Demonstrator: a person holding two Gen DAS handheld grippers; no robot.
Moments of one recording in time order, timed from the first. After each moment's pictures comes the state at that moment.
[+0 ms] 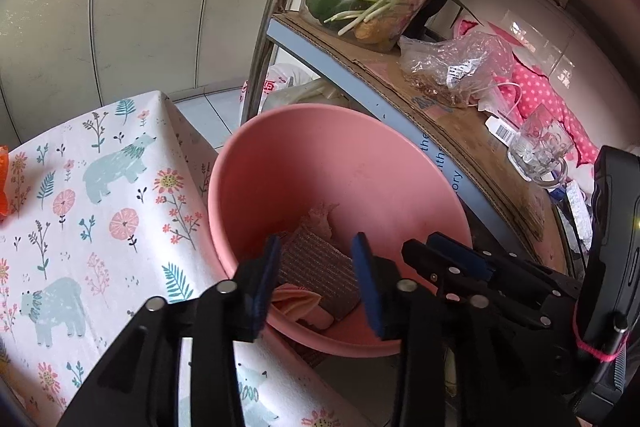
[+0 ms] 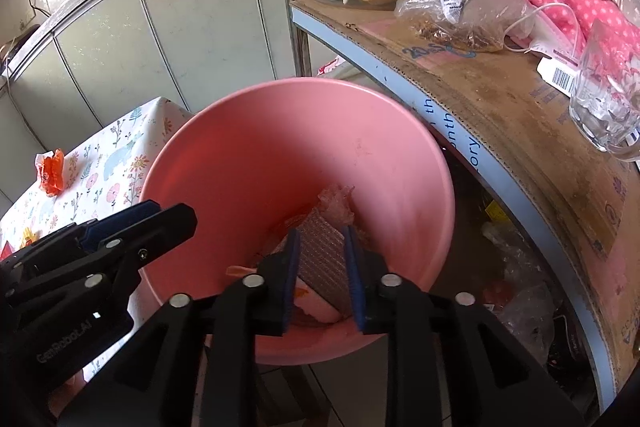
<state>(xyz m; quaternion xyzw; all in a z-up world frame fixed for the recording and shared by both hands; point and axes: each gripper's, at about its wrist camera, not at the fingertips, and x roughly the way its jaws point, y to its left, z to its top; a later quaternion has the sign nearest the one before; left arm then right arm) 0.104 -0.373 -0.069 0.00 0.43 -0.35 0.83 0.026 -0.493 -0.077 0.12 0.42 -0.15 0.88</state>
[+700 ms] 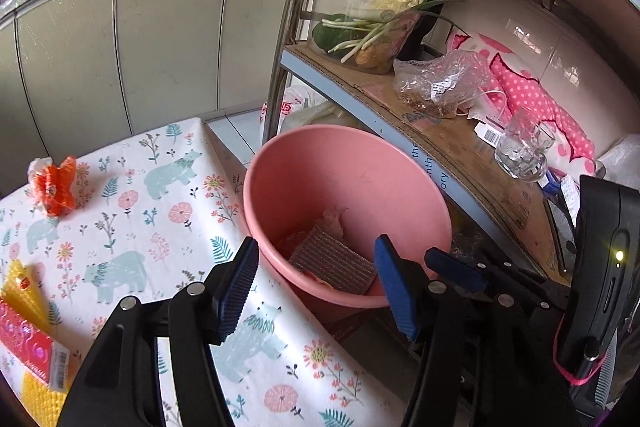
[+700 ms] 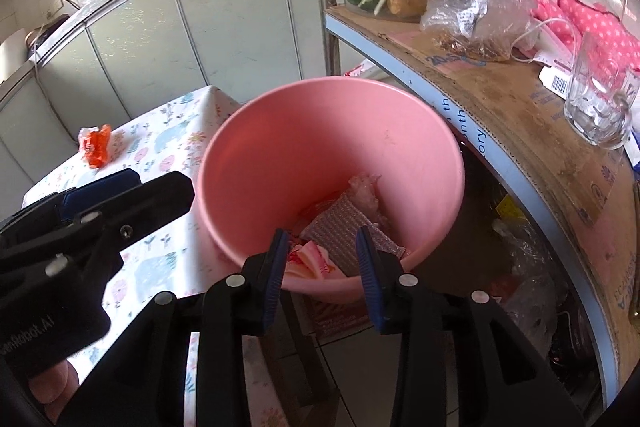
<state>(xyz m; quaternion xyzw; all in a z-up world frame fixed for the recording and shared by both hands) 0.054 -0.340 -0.024 0.02 0.39 -0.32 0.86 -0.012 -0.455 -0.056 0.11 0.41 -0.11 0.90</state>
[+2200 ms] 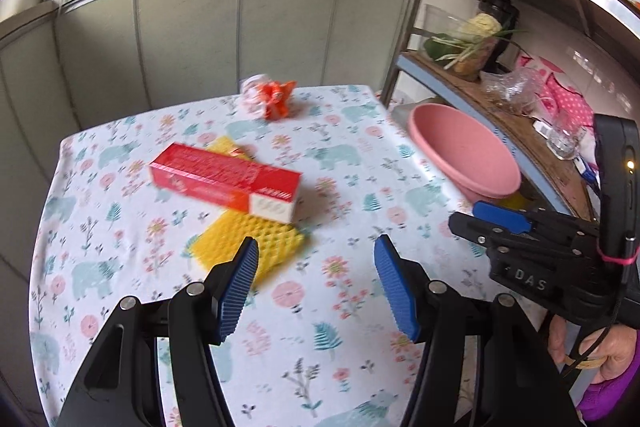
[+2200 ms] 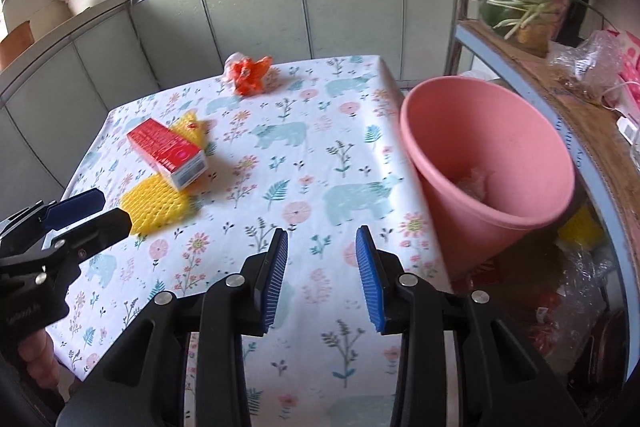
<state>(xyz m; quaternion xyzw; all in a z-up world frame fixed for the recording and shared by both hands) -0.034 -0.137 -0.022 0.01 0.40 -0.18 0.90 -0.044 -0.318 -0.044 0.05 0.42 0.04 0.90</state>
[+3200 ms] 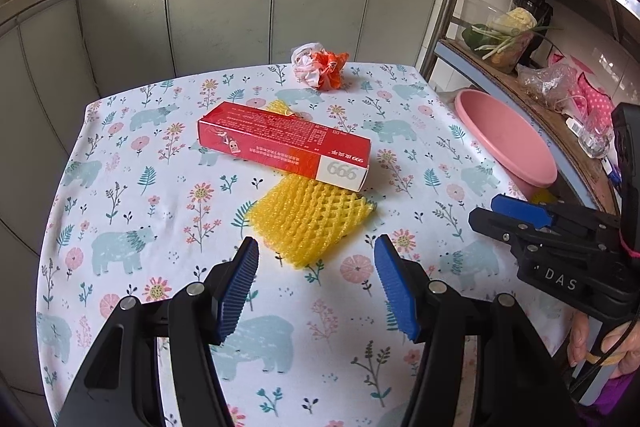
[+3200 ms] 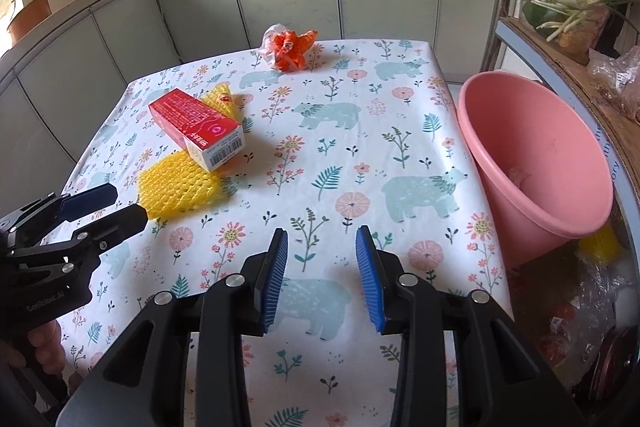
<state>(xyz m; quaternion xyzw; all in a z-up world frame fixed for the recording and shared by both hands) -0.025 -0.102 -0.050 0.01 0.42 -0.15 0.90 -0.032 -0.286 -0.057 0.03 0.45 0.08 0.89</state>
